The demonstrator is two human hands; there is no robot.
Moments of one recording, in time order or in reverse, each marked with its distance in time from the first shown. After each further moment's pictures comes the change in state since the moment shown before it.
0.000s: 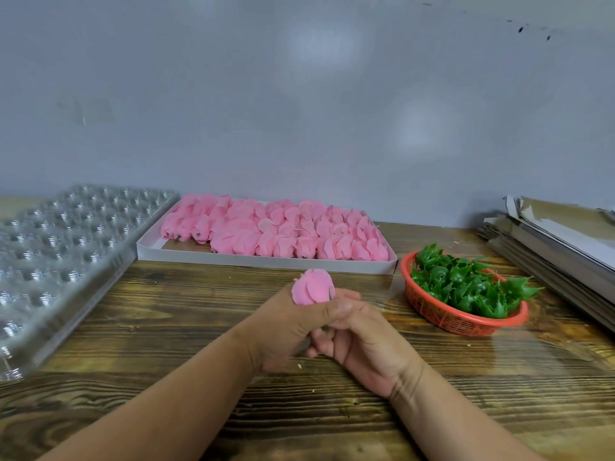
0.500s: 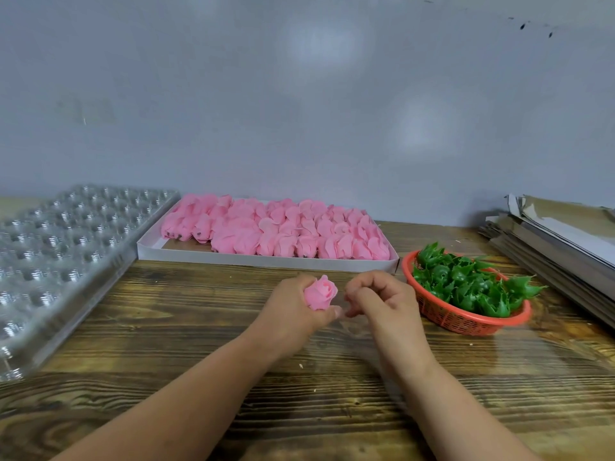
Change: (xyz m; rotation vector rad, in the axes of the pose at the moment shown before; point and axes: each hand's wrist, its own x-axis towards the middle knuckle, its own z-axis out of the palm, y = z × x) left_hand 0.011 -0.008 -0.002 0.524 0.376 0.063; right_hand -0.002 -0.016 -0.004 -0.551 0.554 -0.437
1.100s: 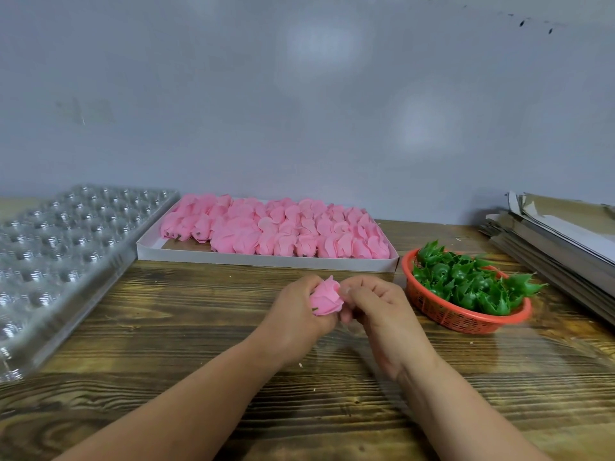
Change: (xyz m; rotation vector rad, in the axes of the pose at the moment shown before) left_hand 0.000 -0.002 0.007 0.046 0.009 0.070; right_hand 0.001 0.001 0.001 0.189 -0.174 0.185
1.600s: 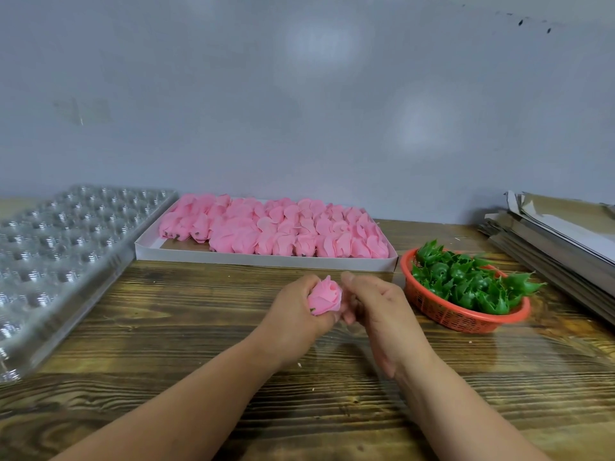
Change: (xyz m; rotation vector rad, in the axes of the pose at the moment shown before) left_hand 0.002 -0.005 0.002 -0.078 -0.034 -0.021; right_hand 0.000 -0.001 0.001 -0.017 0.031 -0.012
